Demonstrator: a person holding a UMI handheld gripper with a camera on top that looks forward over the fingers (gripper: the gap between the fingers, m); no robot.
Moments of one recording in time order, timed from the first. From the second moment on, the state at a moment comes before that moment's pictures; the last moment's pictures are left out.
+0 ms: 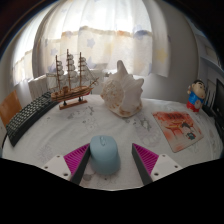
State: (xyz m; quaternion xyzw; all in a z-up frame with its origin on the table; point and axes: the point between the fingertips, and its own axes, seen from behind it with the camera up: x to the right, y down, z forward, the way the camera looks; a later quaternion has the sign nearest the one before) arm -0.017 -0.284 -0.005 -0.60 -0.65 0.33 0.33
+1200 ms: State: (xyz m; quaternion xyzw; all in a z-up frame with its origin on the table) arm -0.117 0.017 0.003 -0.65 -0.61 0.31 0.34
